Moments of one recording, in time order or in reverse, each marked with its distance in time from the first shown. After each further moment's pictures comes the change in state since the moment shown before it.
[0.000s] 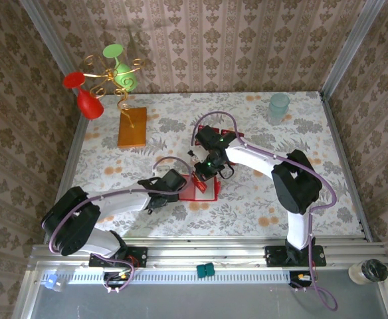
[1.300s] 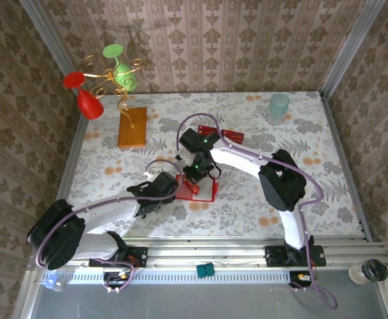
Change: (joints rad) left arm 0.042 -0.137 -0.098 0.050 0.005 -0.006; right arm 0.093 0.122 0.184 -0.108 0.080 -0.033
